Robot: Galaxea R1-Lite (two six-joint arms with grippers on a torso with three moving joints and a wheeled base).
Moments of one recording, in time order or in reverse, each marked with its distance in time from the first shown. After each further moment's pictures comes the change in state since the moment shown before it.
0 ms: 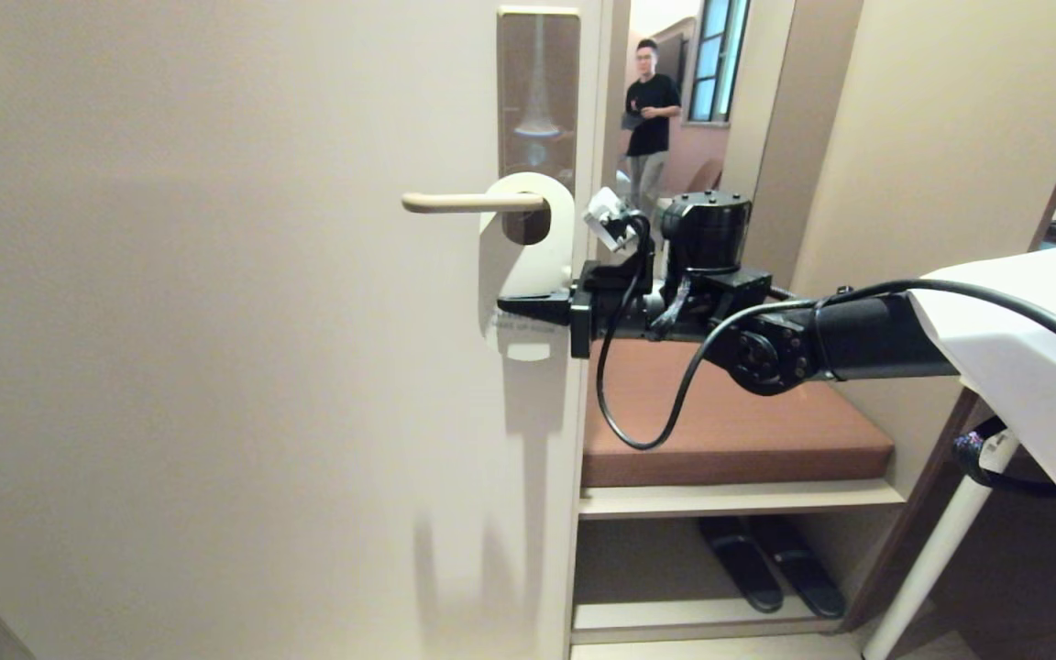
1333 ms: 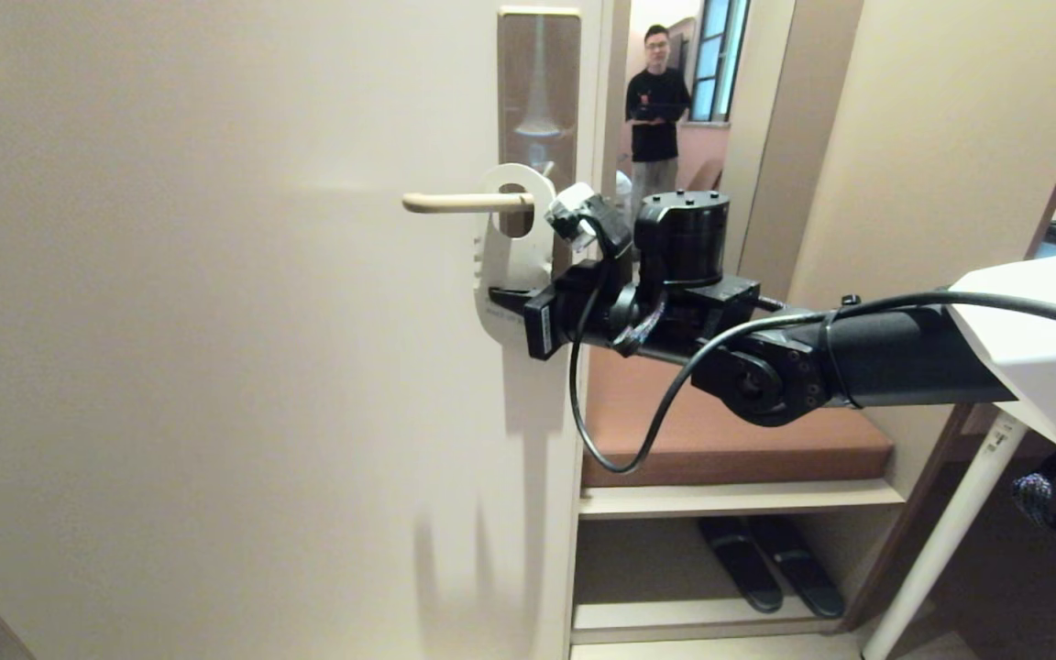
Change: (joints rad) left arm 0.000 0.000 0.000 0.000 0.000 0.000; right arm 0.116 -0.086 0.097 0.000 -0.485 -0.014
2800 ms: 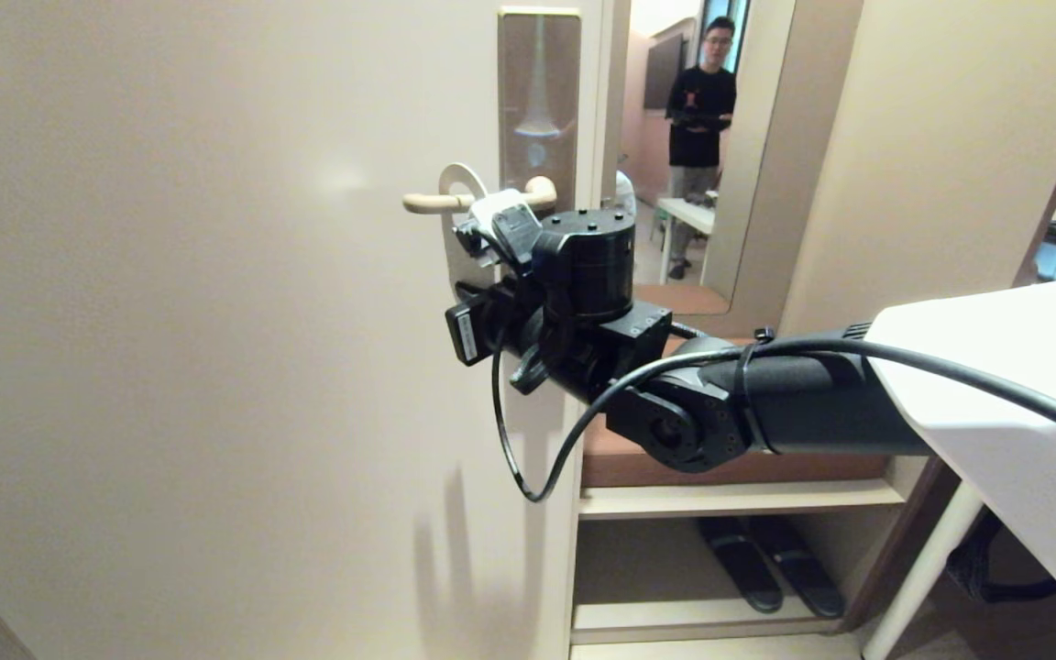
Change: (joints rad) left arm 0.000 0.000 0.000 0.000 0.000 0.000; right arm 0.177 0.078 -0.122 0.002 -0.507 -0.029
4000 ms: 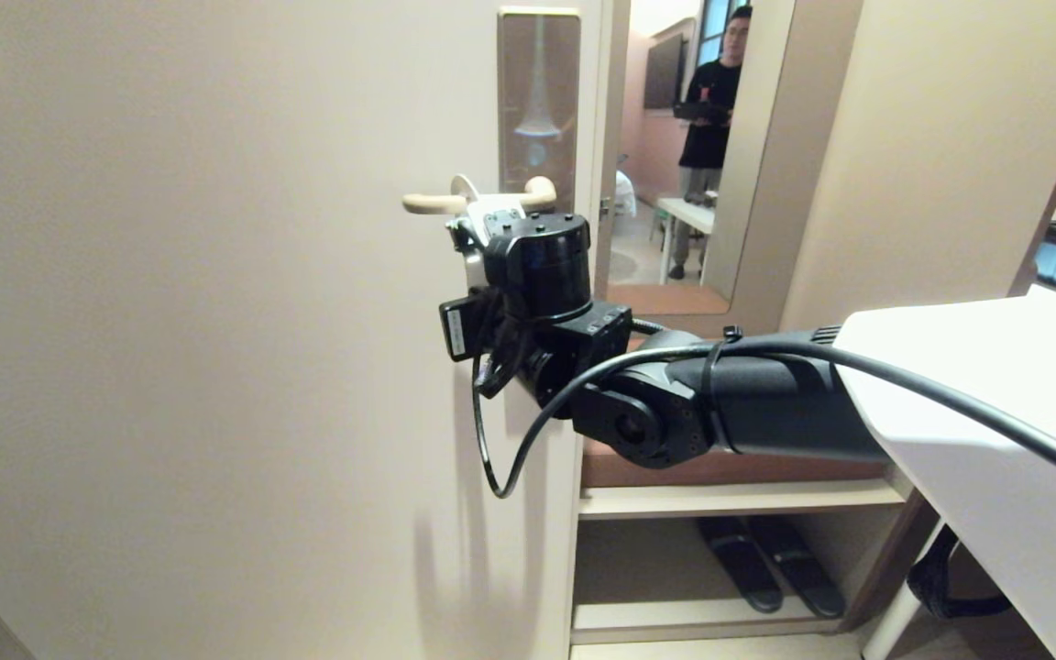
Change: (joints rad) left arm 0.000 0.000 0.000 0.000 0.000 0.000; right arm 0.041 0.055 -0.143 0.175 -0.256 0.139
